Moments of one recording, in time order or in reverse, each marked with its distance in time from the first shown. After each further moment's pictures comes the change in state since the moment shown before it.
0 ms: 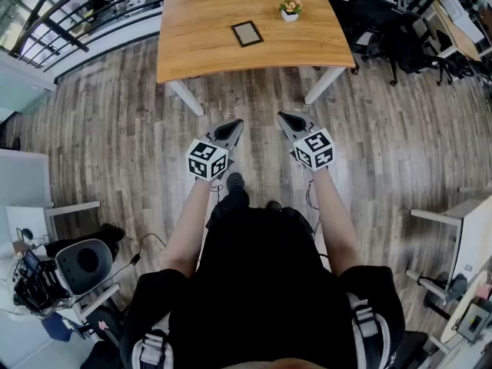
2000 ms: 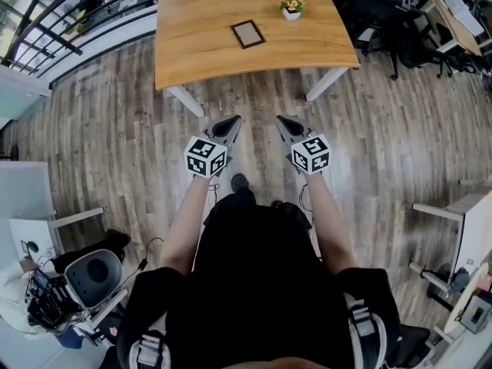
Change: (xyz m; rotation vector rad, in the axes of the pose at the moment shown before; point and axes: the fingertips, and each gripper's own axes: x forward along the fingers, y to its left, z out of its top) left arm 0.027 0.060 0.014 0.012 0.029 -0.027; right arm 0.050 -0.017 -0.014 0.152 0.000 -0.075
